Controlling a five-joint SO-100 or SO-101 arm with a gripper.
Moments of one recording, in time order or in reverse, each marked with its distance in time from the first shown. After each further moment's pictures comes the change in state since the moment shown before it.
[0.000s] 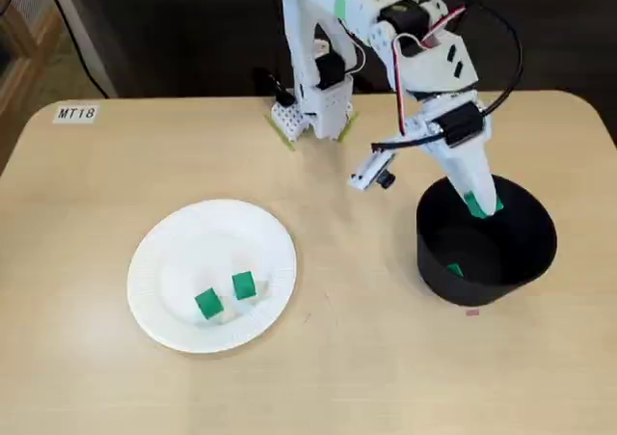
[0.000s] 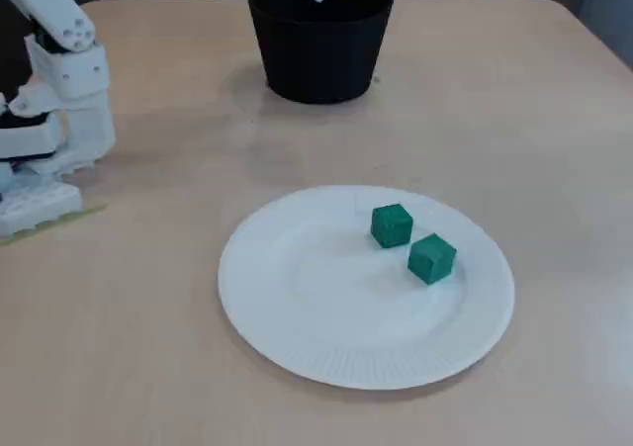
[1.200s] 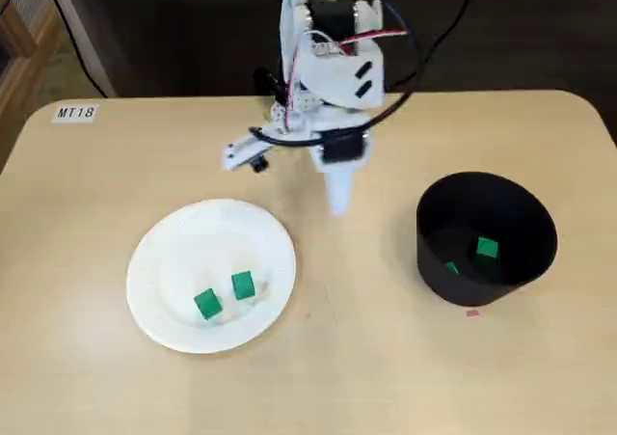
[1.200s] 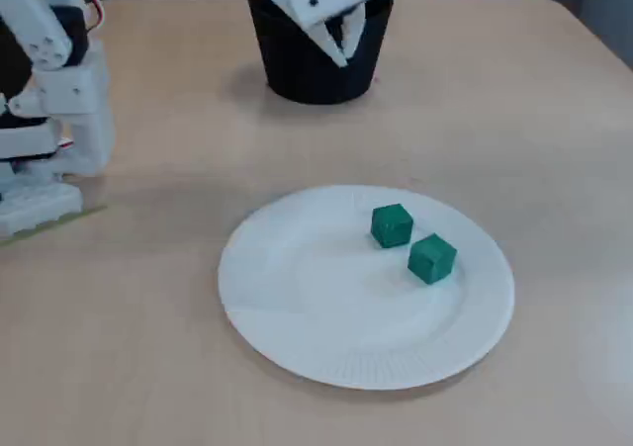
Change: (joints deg) arm 38.8 -14.9 -30.6 48.3 -20.9
